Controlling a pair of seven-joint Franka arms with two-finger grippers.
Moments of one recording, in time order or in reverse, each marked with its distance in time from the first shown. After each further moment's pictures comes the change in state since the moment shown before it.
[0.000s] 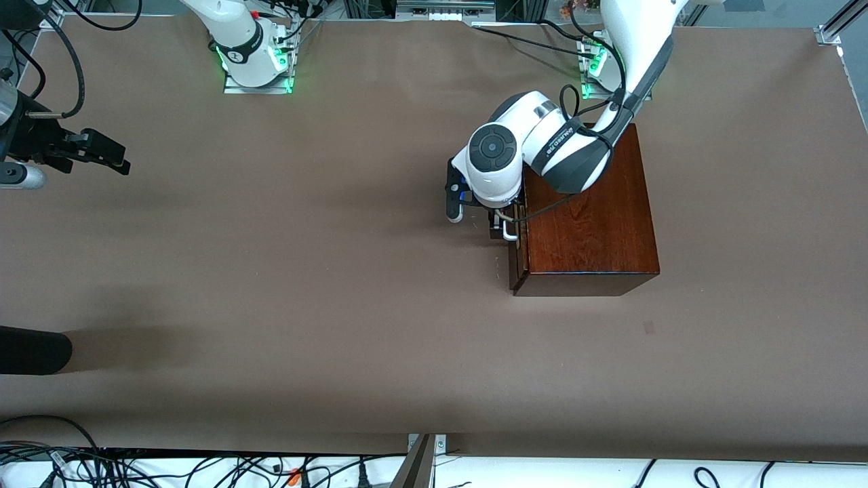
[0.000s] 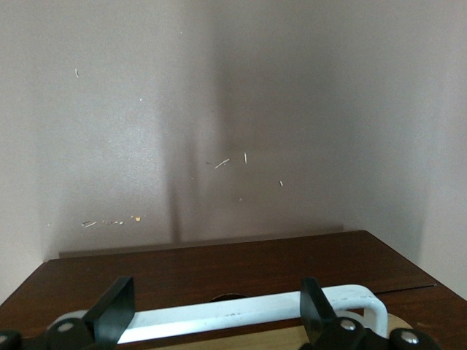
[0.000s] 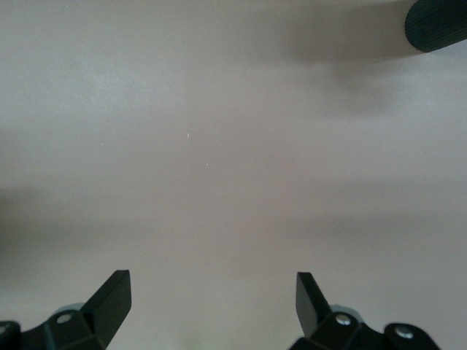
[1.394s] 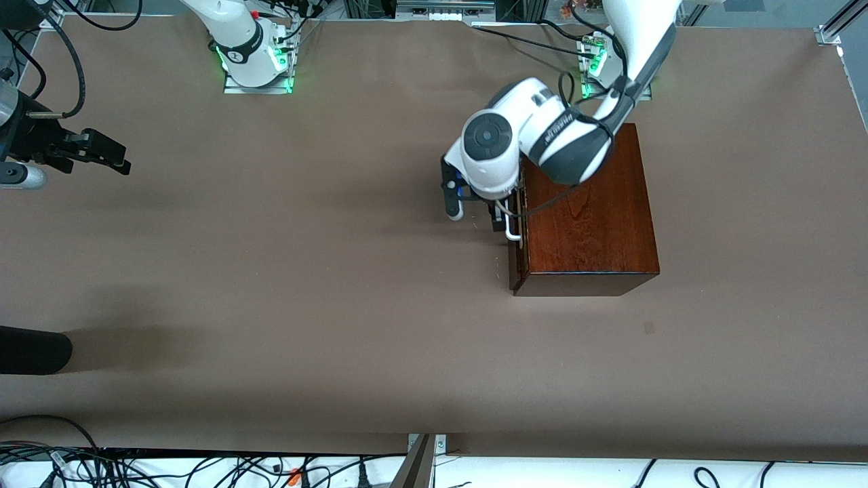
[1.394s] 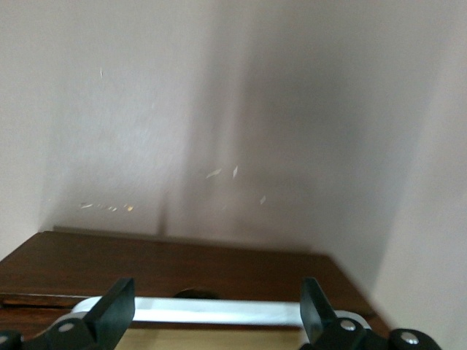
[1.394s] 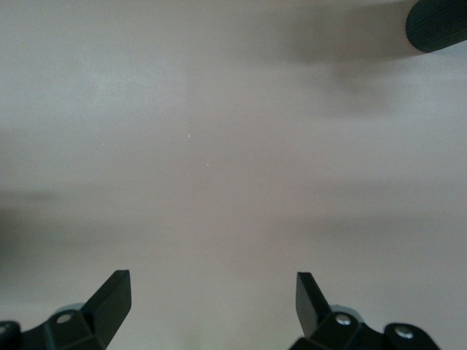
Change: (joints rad) left arm -0.003 -0.037 -0.059 0.040 -0.024 -0.069 -0.265; right arm 0.000 0.000 0.001 0.000 0.001 0.001 0.000
